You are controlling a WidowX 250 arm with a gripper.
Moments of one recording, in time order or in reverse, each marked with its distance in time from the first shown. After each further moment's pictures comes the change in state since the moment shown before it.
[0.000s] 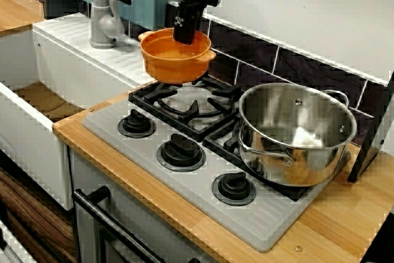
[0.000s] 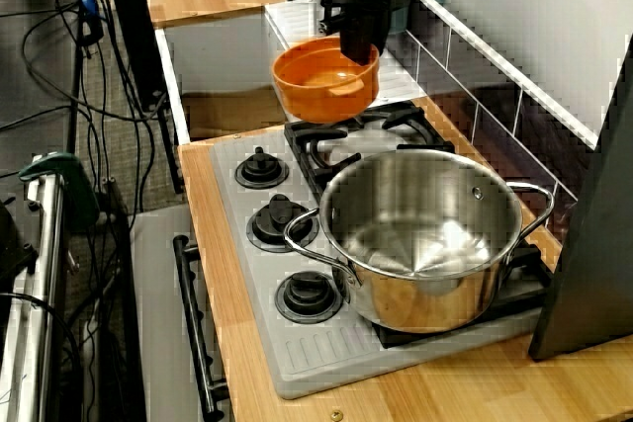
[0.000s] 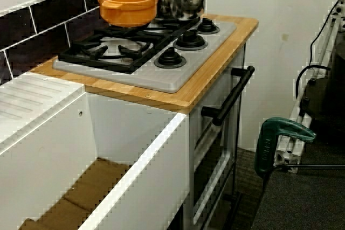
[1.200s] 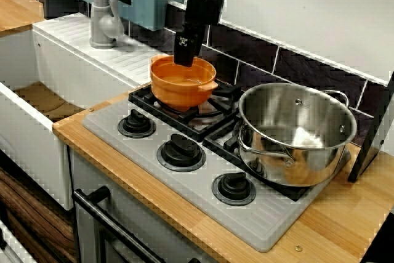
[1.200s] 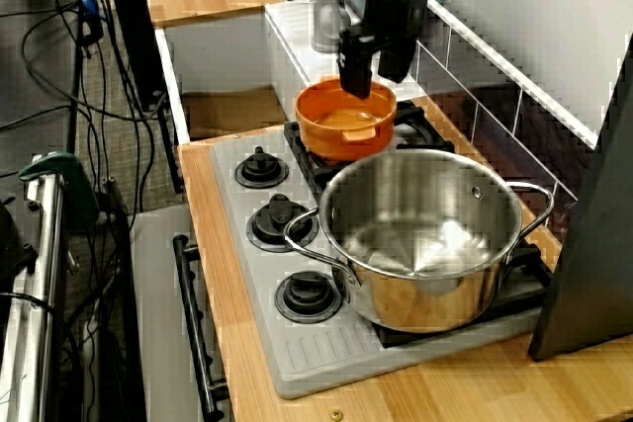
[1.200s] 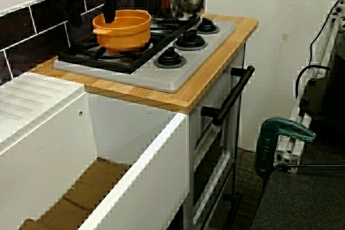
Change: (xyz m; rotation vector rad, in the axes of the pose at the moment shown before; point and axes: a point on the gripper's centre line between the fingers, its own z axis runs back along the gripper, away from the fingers) arm 0.004 0.017 -0.029 -0.048 -0.050 0.061
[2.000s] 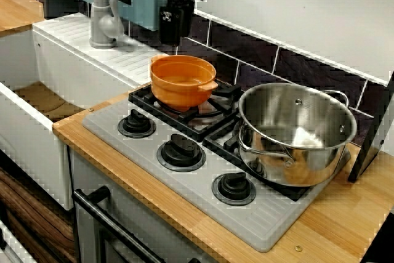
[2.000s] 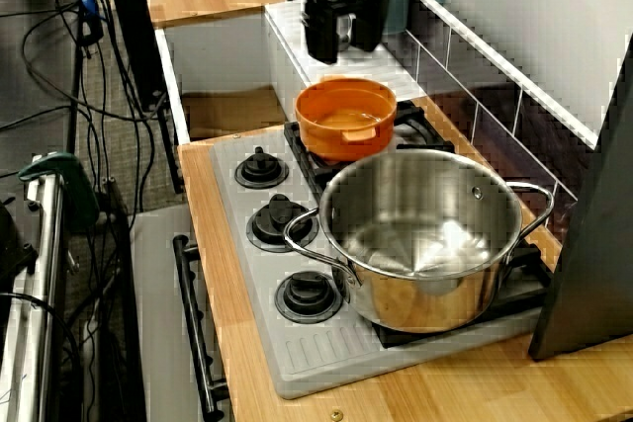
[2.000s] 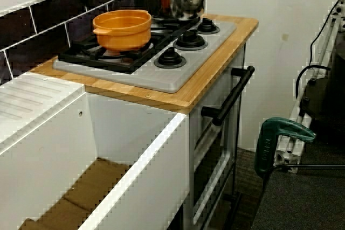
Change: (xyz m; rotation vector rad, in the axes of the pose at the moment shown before) arm -0.018 -0.029 0.033 -0.024 -0.047 -0.029
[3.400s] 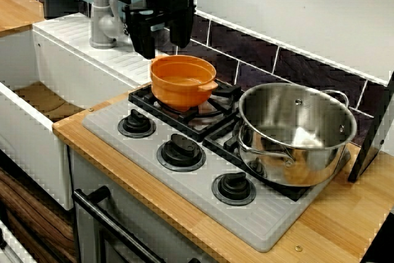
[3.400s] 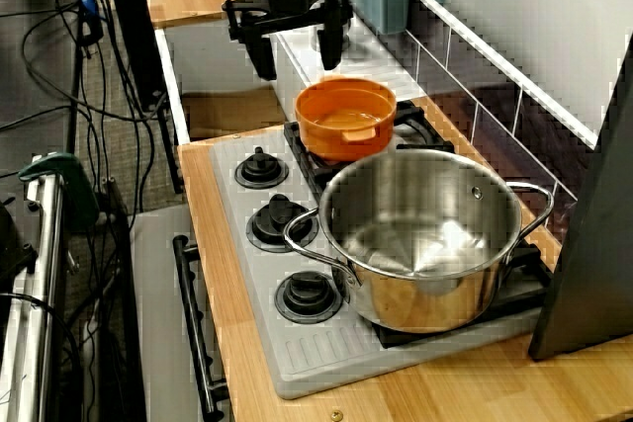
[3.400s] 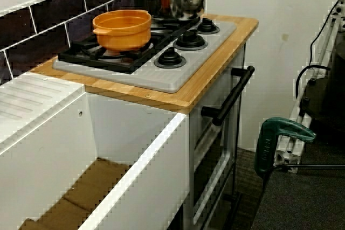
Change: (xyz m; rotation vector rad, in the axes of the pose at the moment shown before) arm 0.000 -0.054 -0.004 0.194 -0.013 -0.648
